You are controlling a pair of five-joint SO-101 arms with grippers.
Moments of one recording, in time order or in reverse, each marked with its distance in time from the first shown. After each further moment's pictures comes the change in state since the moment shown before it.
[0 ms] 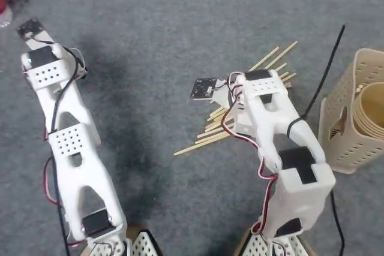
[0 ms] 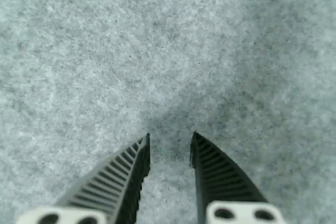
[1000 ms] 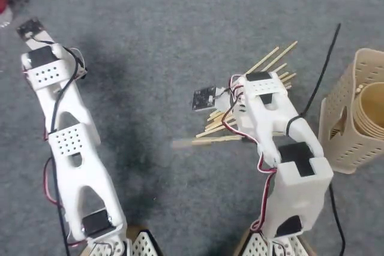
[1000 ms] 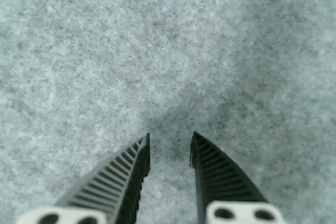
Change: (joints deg) left arm 0.0 0.0 0.0 0.0 0.0; right arm 0.9 3.6 2.3 -0.1 9.8
